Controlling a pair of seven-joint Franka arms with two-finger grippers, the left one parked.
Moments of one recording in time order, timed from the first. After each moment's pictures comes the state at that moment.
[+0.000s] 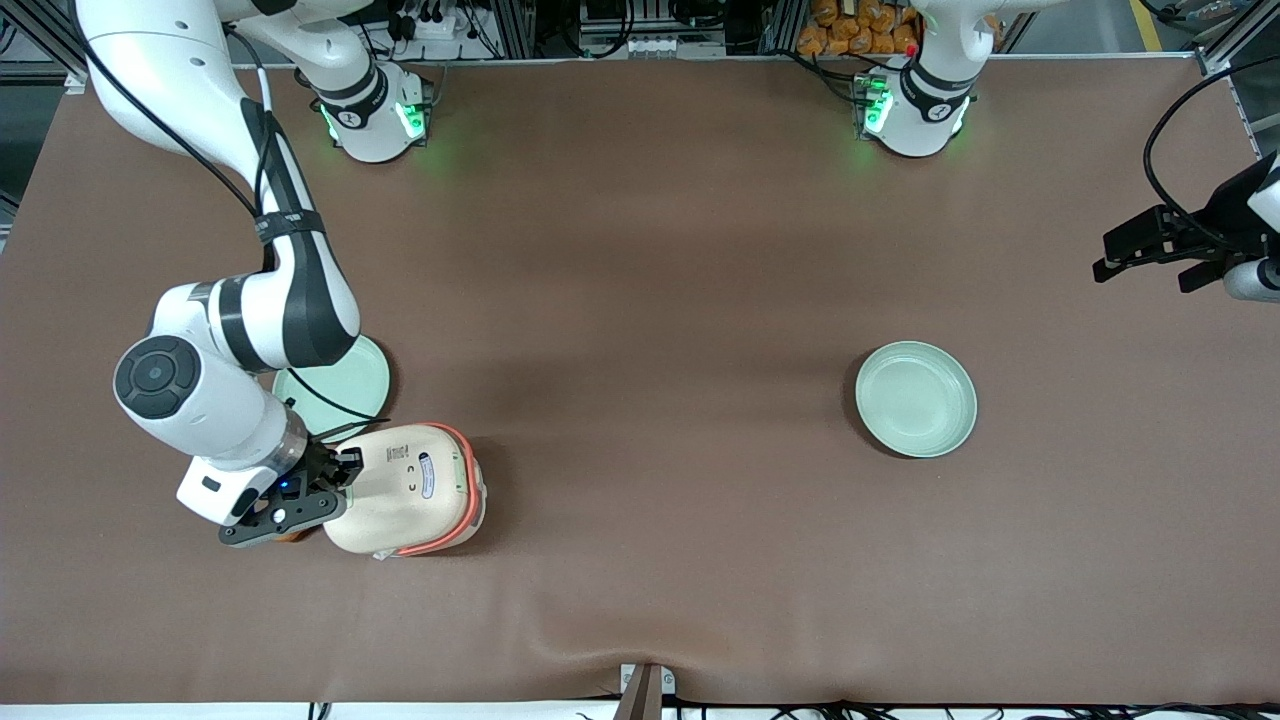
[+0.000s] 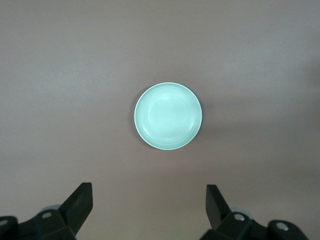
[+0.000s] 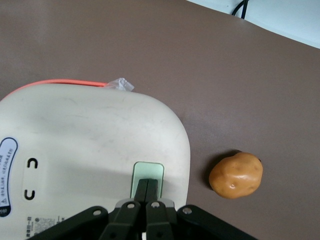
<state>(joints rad) 0.26 0.58 -0.11 -1.44 0.02 2.15 -0.16</state>
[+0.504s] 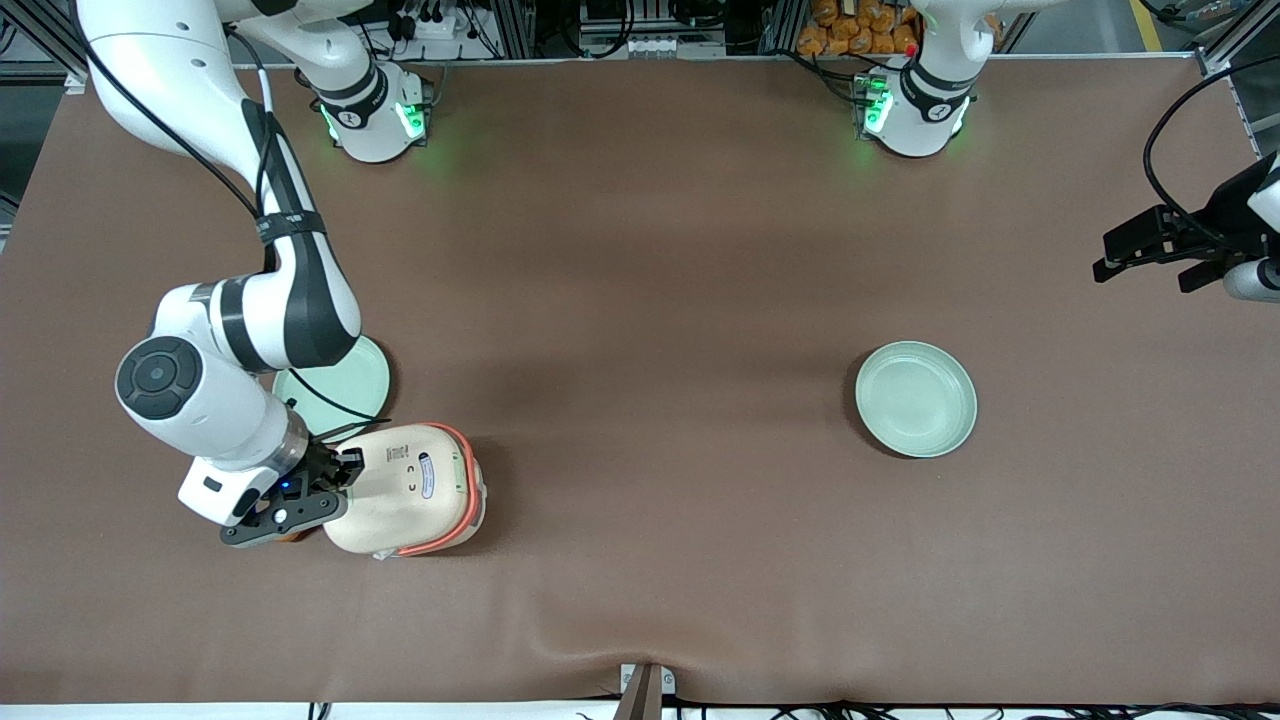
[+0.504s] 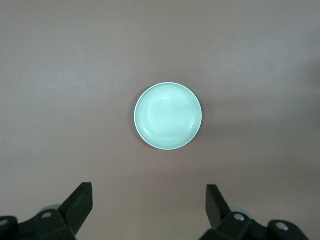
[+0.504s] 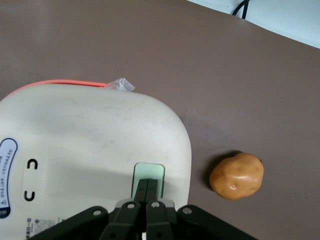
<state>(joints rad) 0.26 0.58 -0.11 -1.44 0.02 2.15 -0.16</state>
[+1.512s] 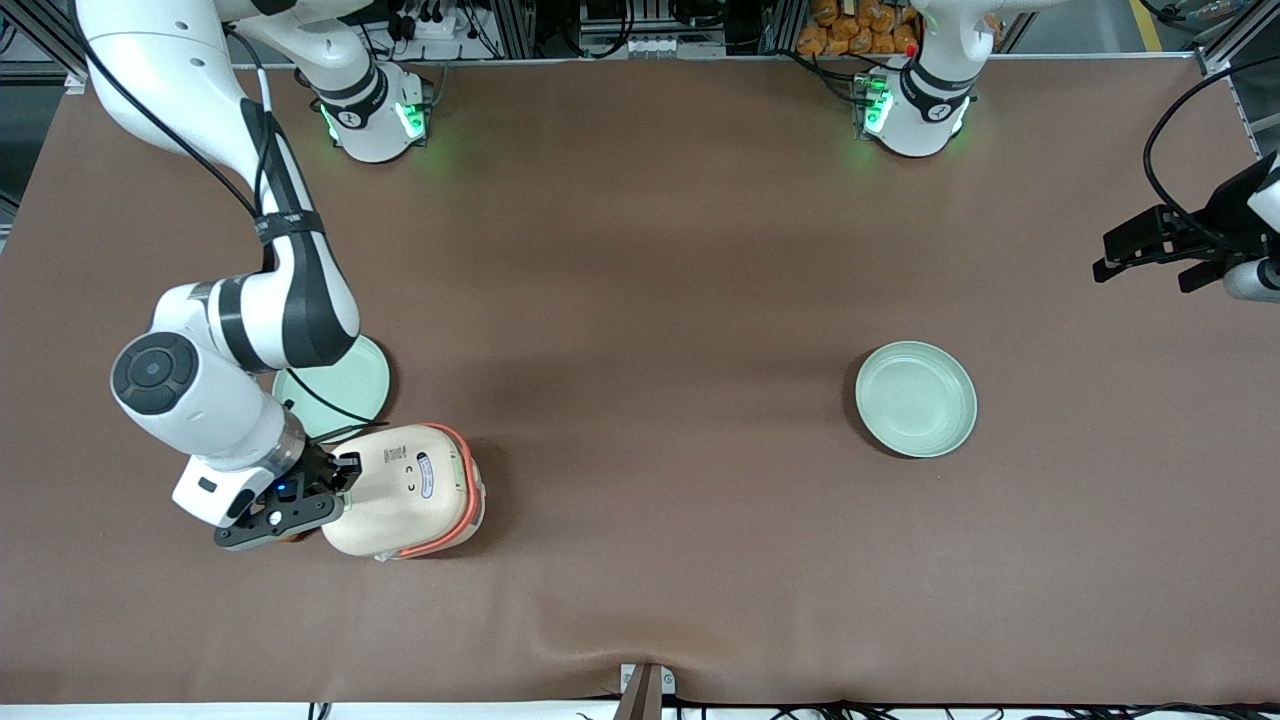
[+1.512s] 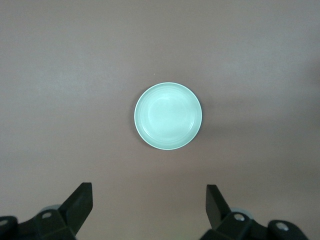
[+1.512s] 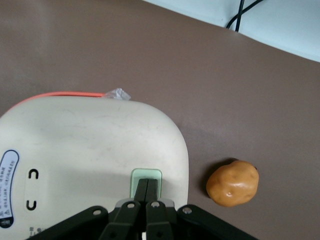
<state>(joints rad) 0.26 0.57 -0.11 -1.44 0.02 2.18 -0.16</state>
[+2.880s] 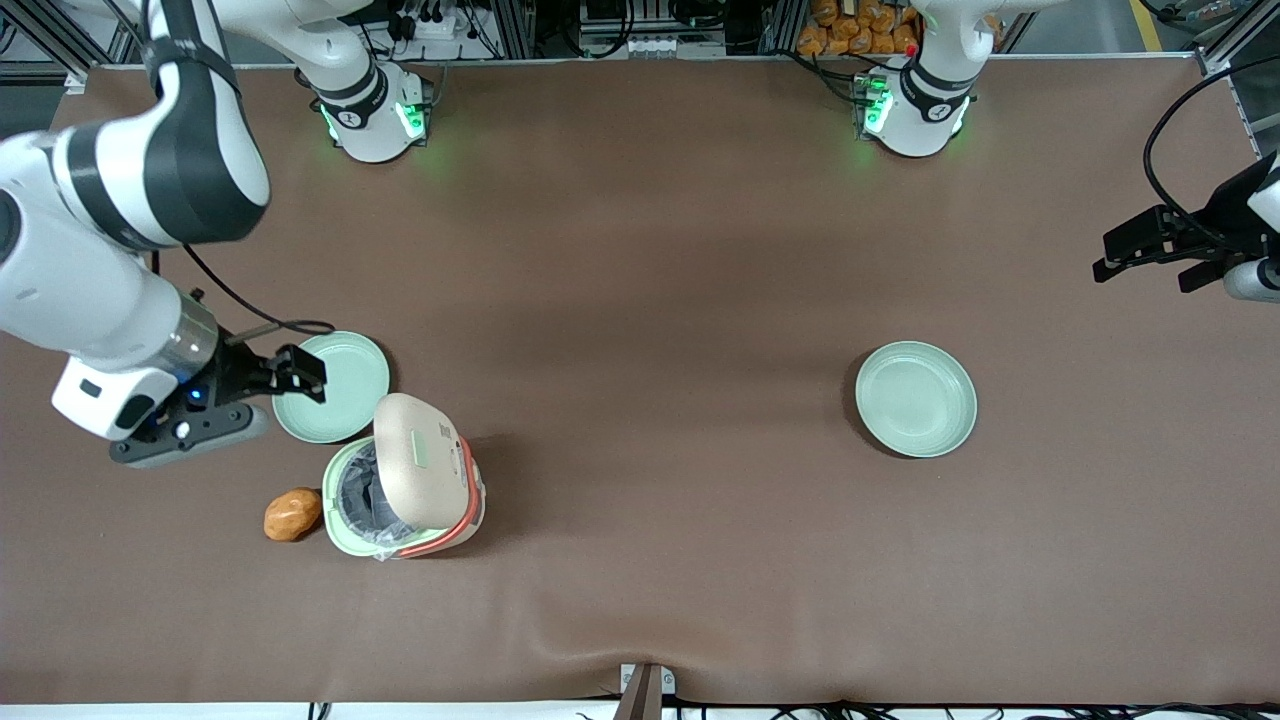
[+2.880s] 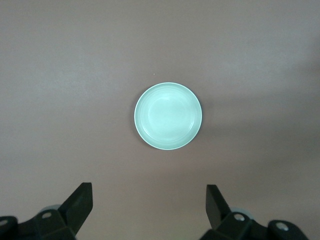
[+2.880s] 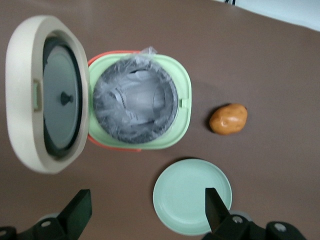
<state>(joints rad) 0.26 0.30 -0.11 -1.42 0.06 1.75 -0.15</state>
